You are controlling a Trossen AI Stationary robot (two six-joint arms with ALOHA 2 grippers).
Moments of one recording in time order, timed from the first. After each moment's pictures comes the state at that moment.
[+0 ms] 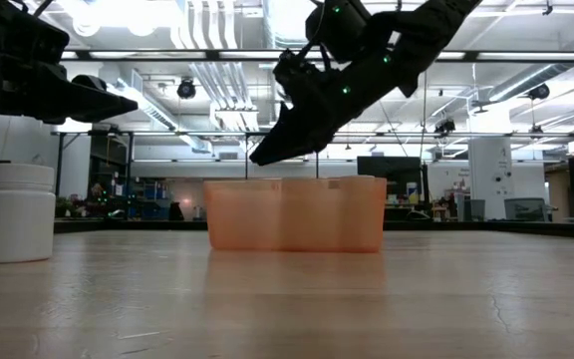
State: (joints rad) left arm -0.01 0.14 0.03 -0.01 -0.09 0.24; right arm -0.06 1.84 1.07 0.18 0.04 -0.02
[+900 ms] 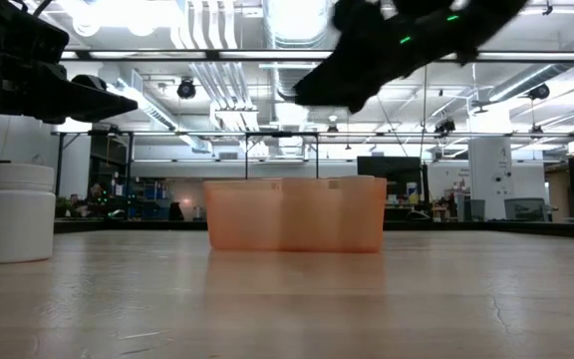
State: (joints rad) left arm -0.01 0.14 0.03 -0.01 -0.09 0.24; right arm 0.00 1.52 0.83 0.29 0.02 0.01
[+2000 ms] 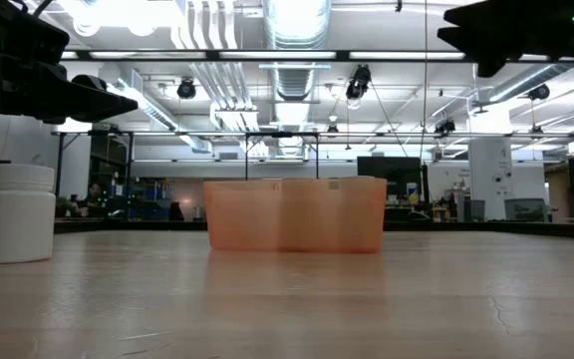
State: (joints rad) left arm -0.01 0.14 0.03 -0.01 -0.09 0.24; right arm 0.00 0.41 0.18 0.45 0.21 -0.06
